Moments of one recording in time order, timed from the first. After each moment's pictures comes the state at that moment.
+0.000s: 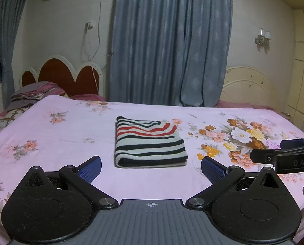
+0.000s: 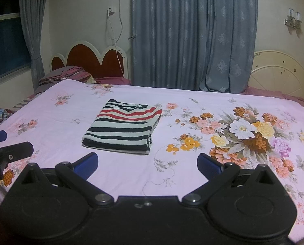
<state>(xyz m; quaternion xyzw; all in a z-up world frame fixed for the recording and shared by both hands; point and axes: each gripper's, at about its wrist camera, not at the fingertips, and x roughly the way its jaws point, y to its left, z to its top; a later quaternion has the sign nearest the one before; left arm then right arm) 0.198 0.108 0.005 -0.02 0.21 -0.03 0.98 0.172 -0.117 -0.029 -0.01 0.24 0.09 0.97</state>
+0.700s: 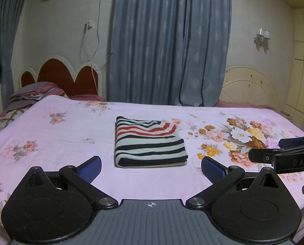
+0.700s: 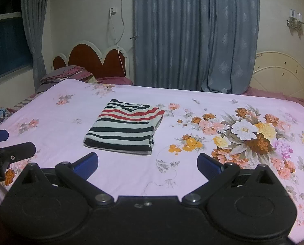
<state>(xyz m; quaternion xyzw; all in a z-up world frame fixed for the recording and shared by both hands) 0.199 0.107 0.004 -0.01 0.21 -0.03 0.98 0.172 -0.113 -0.027 -0.01 0.23 0.09 0.97</state>
